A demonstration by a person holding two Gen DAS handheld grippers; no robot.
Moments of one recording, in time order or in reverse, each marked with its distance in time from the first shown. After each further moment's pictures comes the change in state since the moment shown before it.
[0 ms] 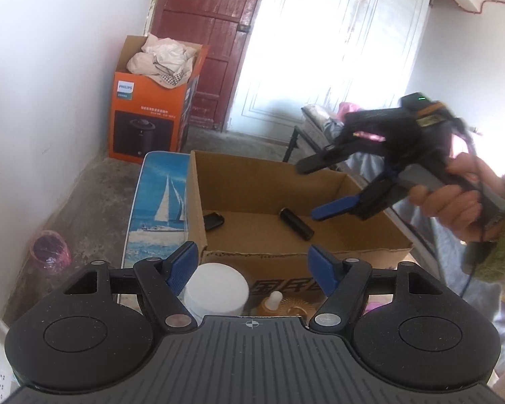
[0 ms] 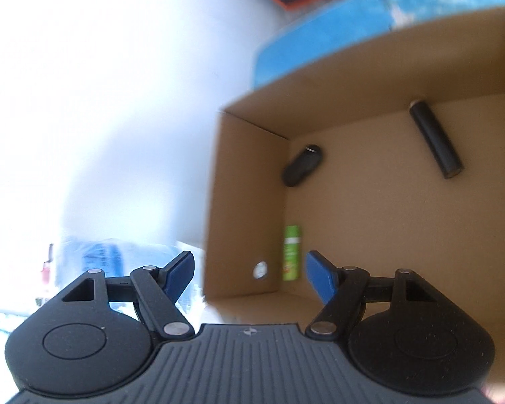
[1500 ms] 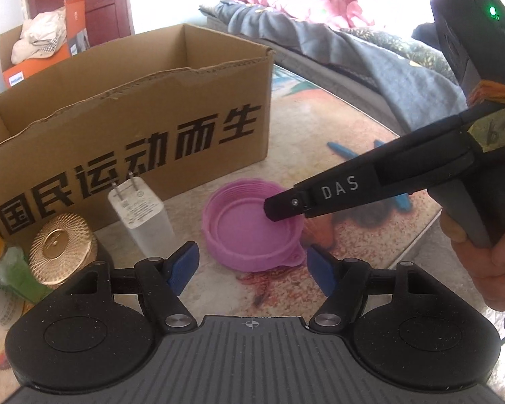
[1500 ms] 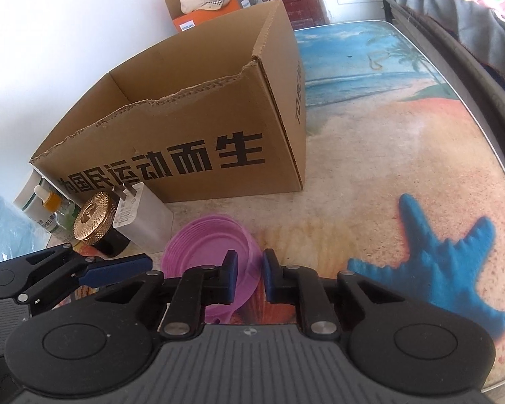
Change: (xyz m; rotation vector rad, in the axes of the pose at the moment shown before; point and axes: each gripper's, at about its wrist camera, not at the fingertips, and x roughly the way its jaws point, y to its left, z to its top) left arm 0.119 -0.176 -0.107 0.394 0.328 -0.073; right arm -0.036 -0.126 -0.180 -0.248 -0.322 -0.458
